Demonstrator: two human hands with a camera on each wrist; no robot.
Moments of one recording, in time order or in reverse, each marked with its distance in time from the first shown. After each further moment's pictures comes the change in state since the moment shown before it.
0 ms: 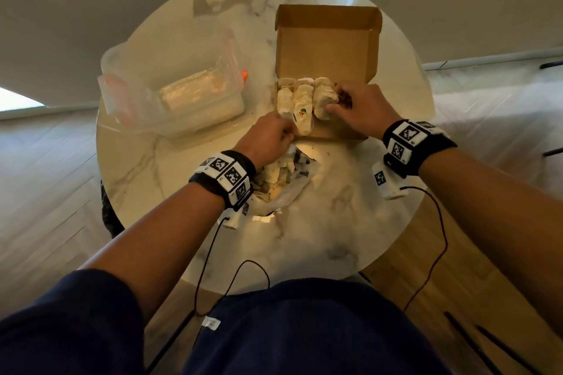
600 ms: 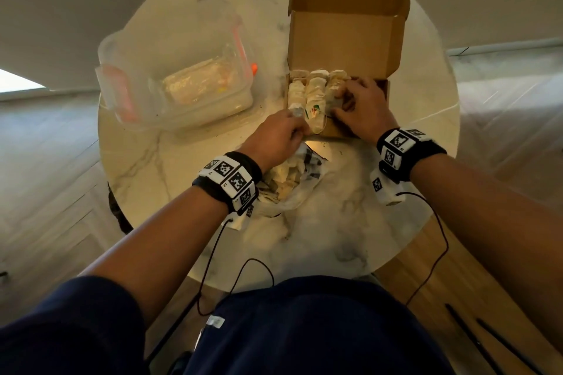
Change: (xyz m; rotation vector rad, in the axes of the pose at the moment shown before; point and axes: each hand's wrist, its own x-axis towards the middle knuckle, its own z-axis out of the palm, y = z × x) left_hand 0.003 -0.008 0.004 -0.039 0.012 0.071; right_hand 0.020 0.018 0.047 0.040 0.075 0.060
